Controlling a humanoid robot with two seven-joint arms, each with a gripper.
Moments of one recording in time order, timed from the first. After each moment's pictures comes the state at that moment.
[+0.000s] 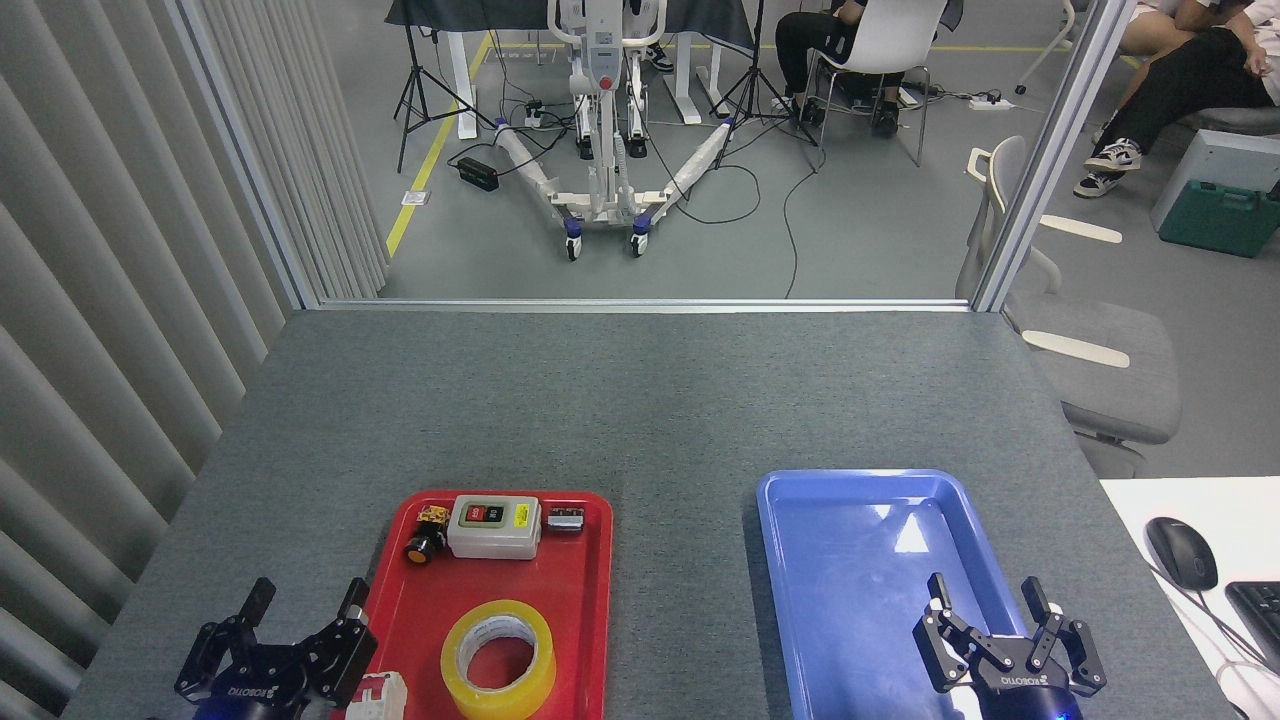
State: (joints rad) left arm 0.20 0.19 0.10 -1.72 -1.16 -0.17 0.03; right arm 0.11 -0.18 -0.03 -1.46 1.27 -0.05 -0.20
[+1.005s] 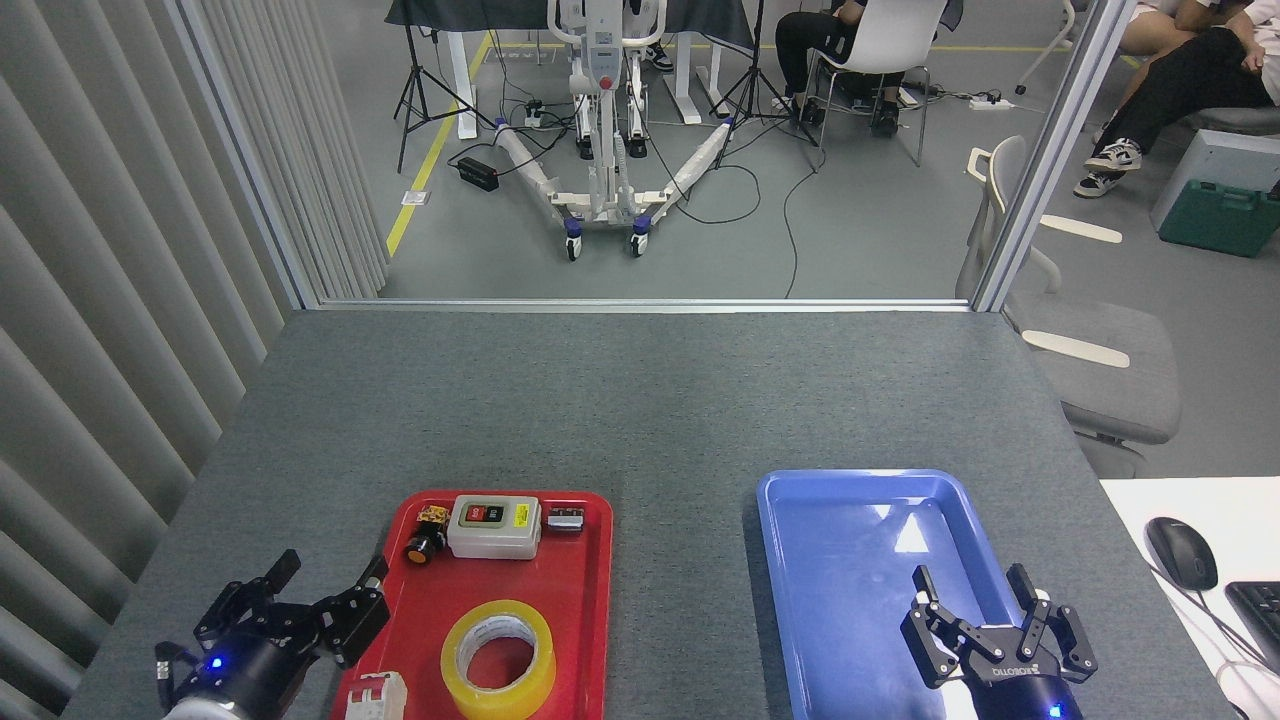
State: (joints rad) left arm 0.06 0.28 0.05 -1.73 -1.07 -0.17 -0.40; right arm 0.13 -0.18 -0.02 -1.57 1.28 -0.07 -0.11
